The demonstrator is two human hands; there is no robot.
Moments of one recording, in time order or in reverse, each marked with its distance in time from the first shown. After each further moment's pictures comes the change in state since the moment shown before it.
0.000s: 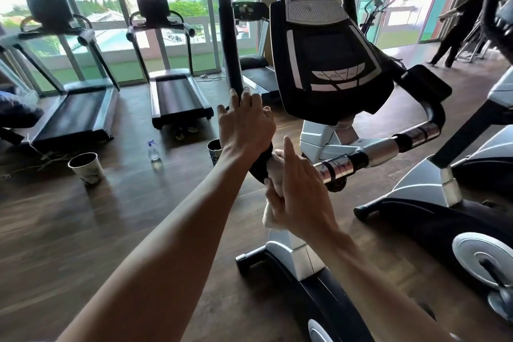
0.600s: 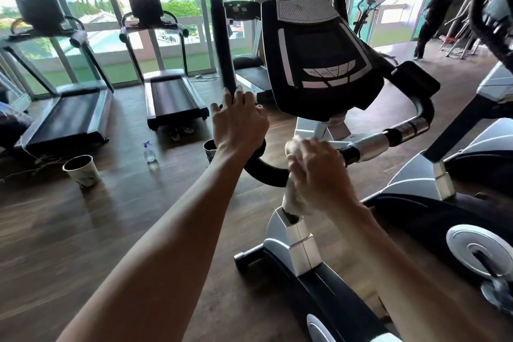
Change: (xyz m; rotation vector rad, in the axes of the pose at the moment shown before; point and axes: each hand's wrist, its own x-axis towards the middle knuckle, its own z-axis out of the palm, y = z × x) left_hand -0.003 0.001 0.000 -0.029 0.035 -0.007; right_hand 0.019 0.039 -0.029 -0.117 -0.046 0.148
